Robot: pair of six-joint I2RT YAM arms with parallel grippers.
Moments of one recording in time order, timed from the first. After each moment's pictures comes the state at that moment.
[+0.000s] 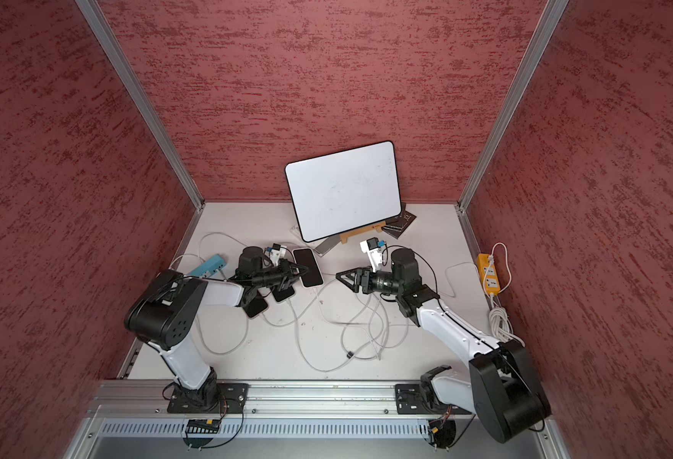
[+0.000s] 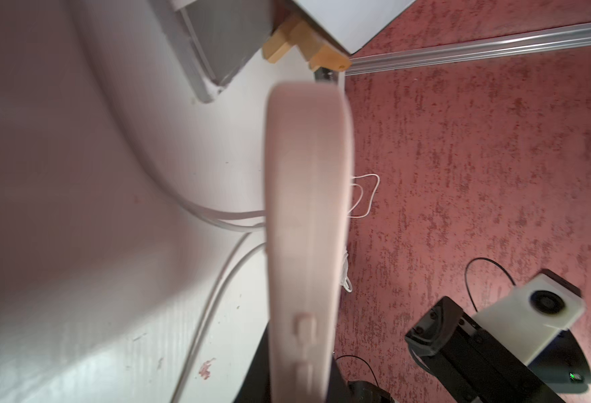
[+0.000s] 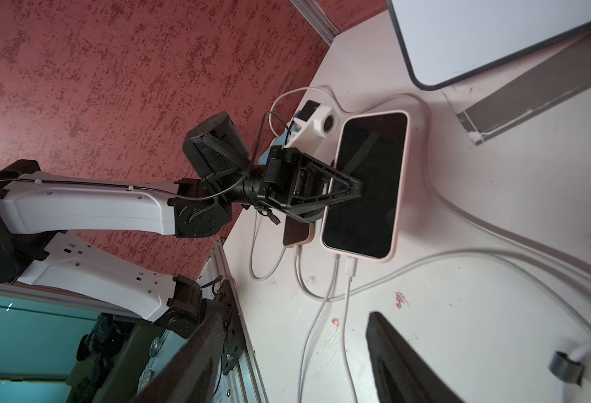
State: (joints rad) left arm -0.33 1.82 0.68 0.62 0.76 -1.13; right arm 0.36 1.22 0.61 0.23 -0.81 0.61
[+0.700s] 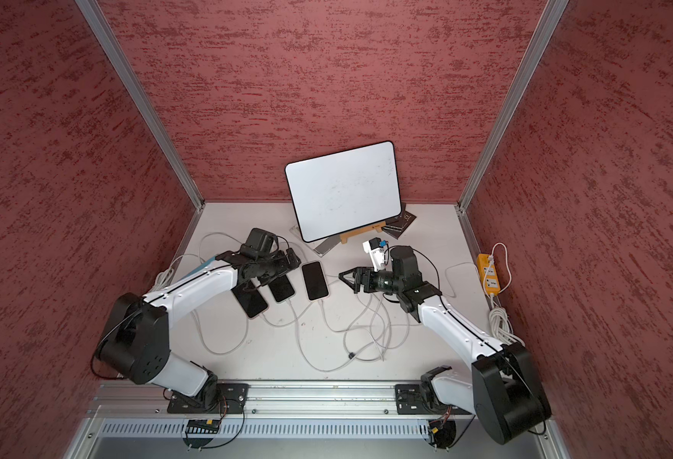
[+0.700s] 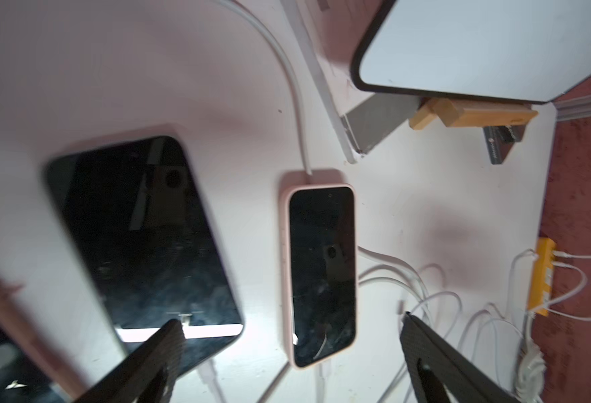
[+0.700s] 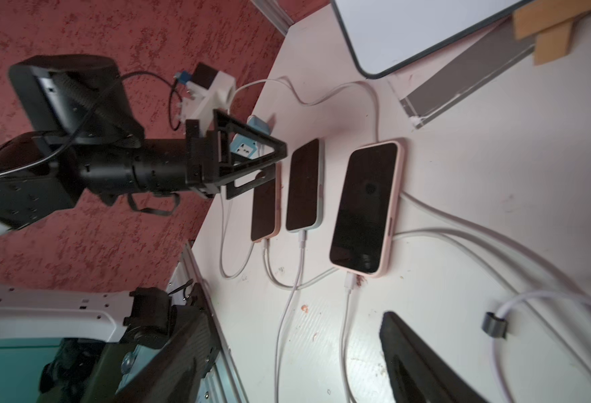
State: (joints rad) left arm -0.42 1.48 1.01 -0.48 0.02 -0.80; right arm 0.36 1.21 0.70 0.00 -0.65 0.53
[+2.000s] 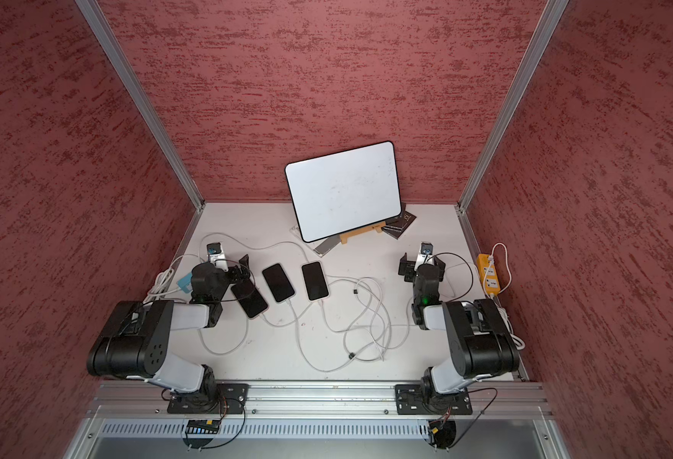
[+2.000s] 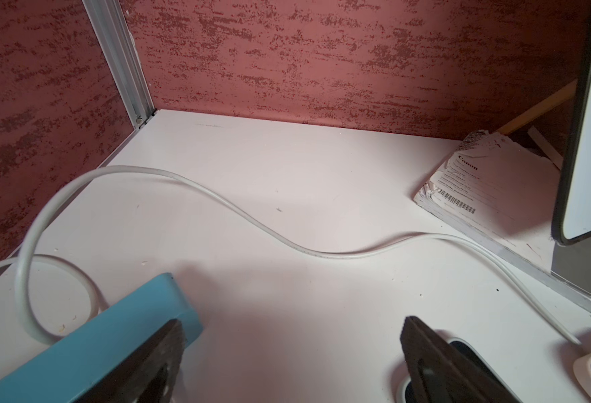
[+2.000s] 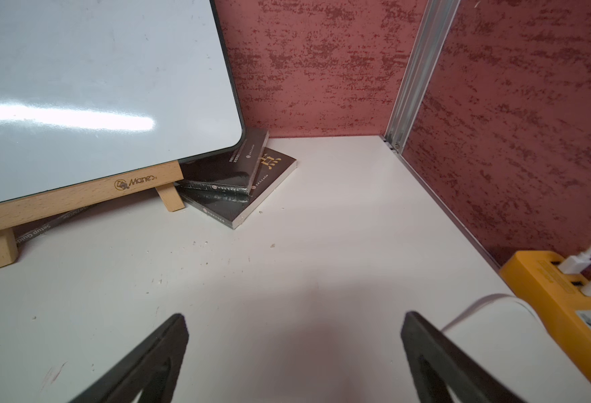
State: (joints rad) left arm 0.04 1.52 0.37 0.86 0.03 -0.09; right arm 0.06 1.54 0.37 0.92 0.22 0.04
